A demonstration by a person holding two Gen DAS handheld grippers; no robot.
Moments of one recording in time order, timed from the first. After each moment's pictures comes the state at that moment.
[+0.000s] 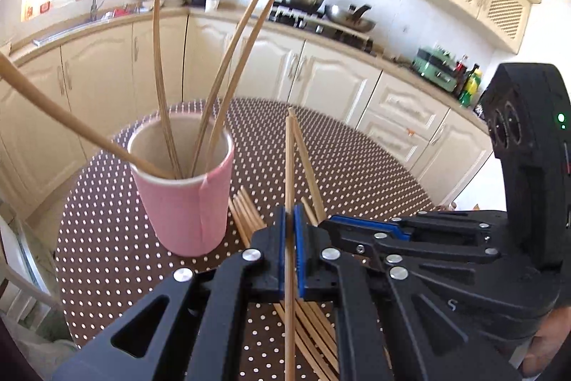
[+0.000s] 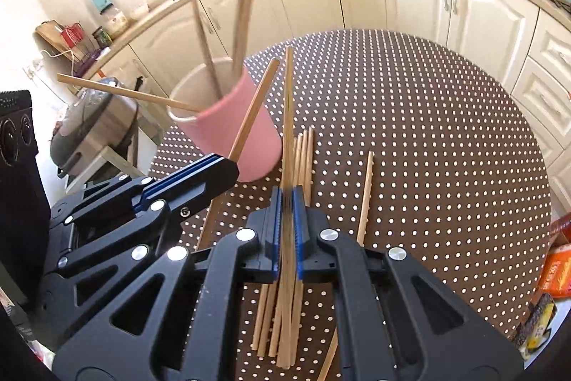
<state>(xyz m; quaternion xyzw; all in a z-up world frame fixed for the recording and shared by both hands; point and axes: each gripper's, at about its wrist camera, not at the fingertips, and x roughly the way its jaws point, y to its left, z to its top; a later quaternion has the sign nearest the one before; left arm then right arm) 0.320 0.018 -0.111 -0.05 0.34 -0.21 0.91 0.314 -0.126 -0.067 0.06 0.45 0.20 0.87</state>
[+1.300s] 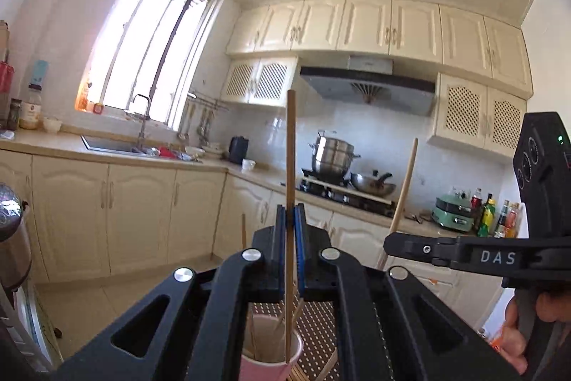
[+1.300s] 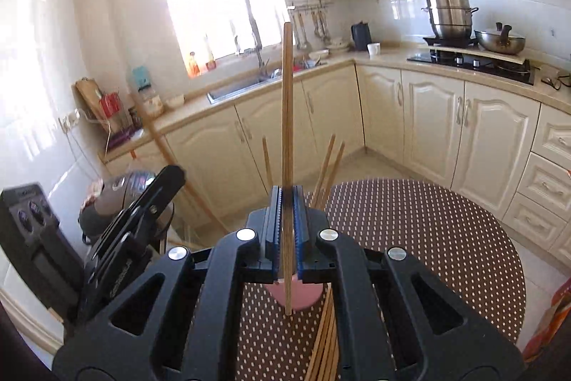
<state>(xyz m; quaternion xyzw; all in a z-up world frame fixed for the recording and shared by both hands) 0.287 0.073 -0.002 -0.12 0.02 -0.12 0.99 0.305 -0.126 0.074 0.09 0.24 0.22 0.94</state>
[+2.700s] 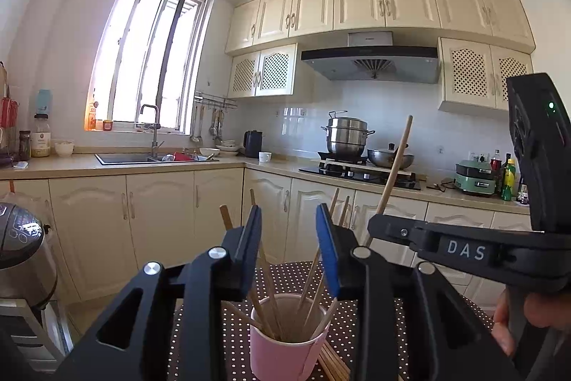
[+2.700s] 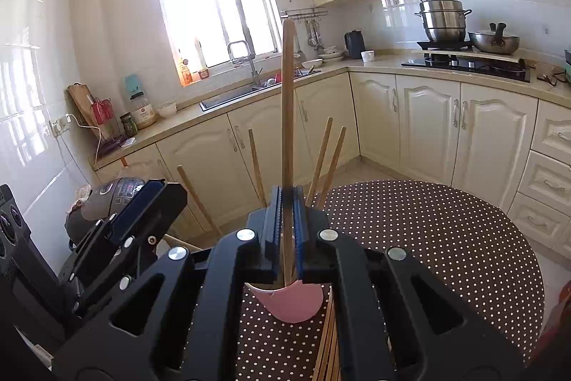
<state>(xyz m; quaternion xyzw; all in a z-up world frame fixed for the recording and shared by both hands) 0.285 0.055 -0.028 -0.04 0.05 -0.08 0.99 0.311 -0.115 0.034 0.09 0.22 0.21 0.95</state>
